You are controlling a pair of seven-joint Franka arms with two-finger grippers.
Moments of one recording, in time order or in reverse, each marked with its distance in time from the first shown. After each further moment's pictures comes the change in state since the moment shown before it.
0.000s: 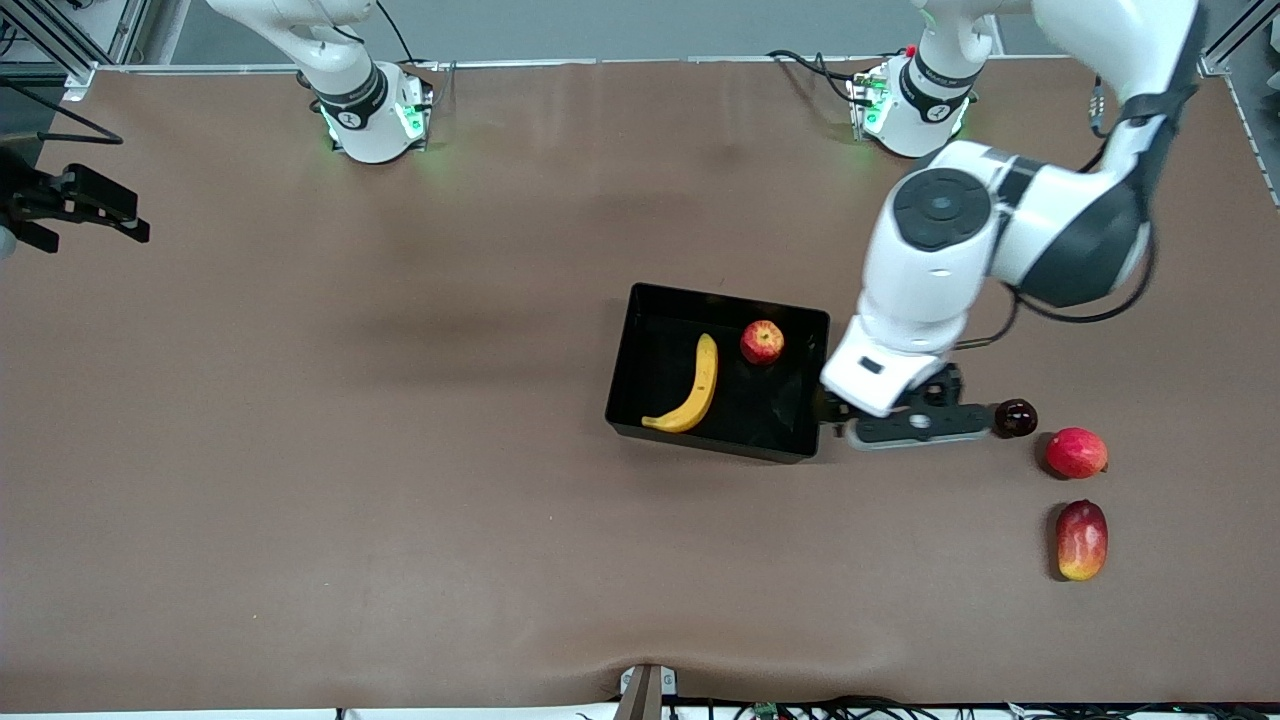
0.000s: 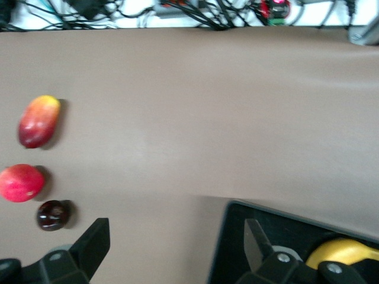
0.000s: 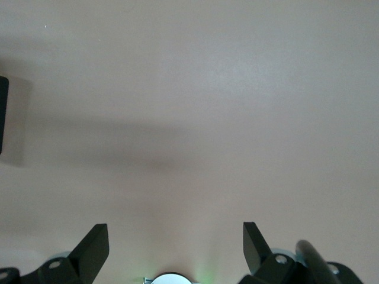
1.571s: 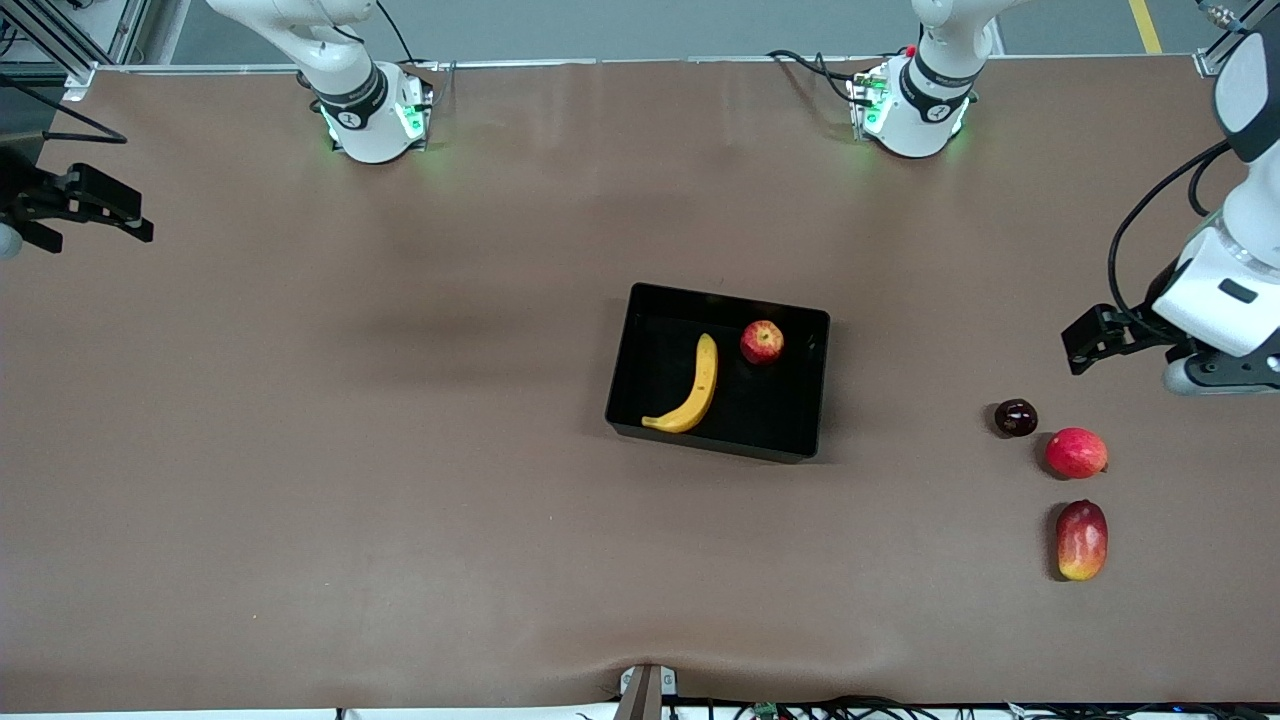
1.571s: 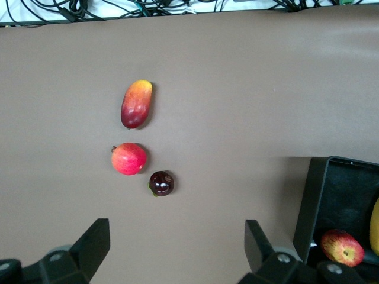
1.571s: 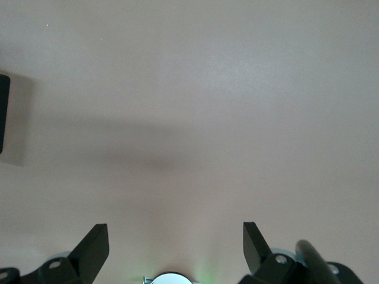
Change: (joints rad) left arm 0.351 -0.225 0.002 0.022 -0.282 -0.217 0.512; right arm 0.003 0.000 0.004 0.000 0.000 -0.002 0.000
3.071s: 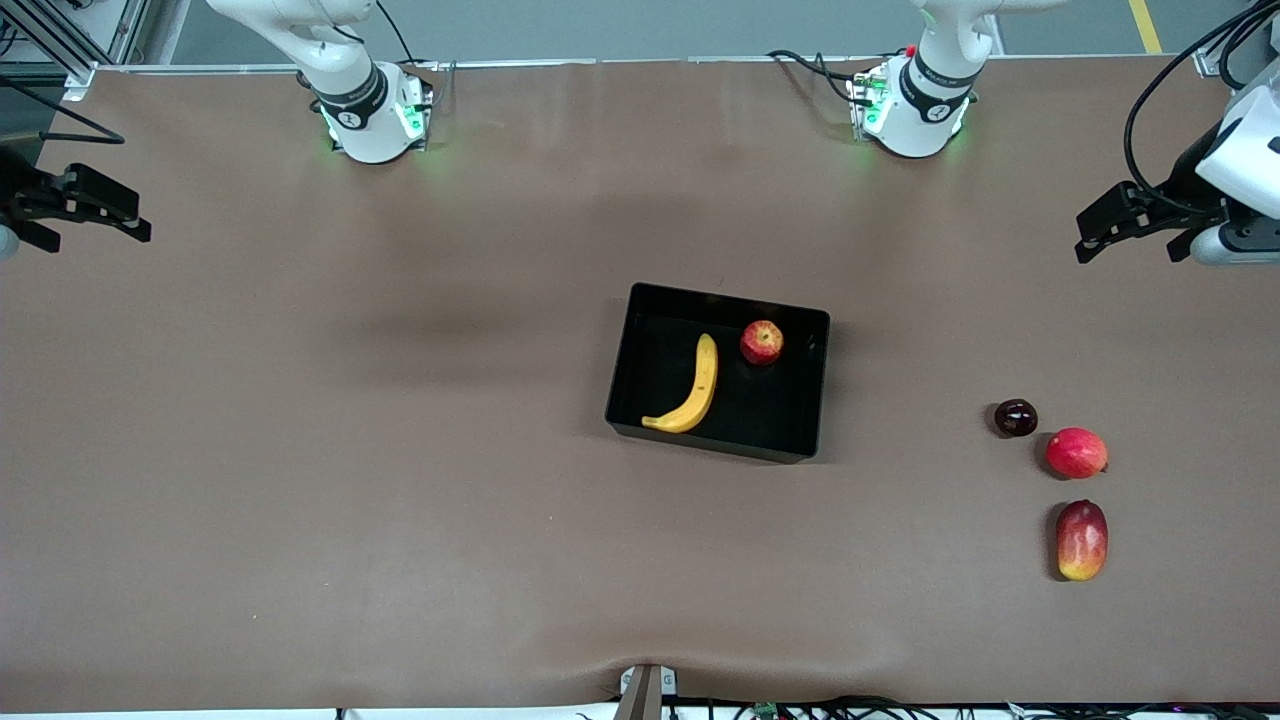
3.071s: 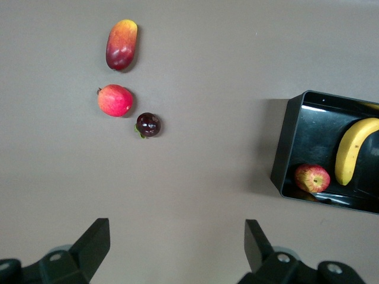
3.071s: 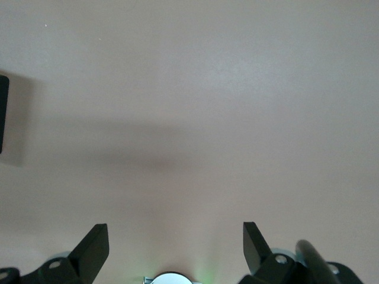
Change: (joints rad) left arm -0.381 -0.297 0.494 -0.222 -0.234 -0.106 0.122; right arm -0.001 0.000 -0.004 0.000 0.000 -0.001 0.000
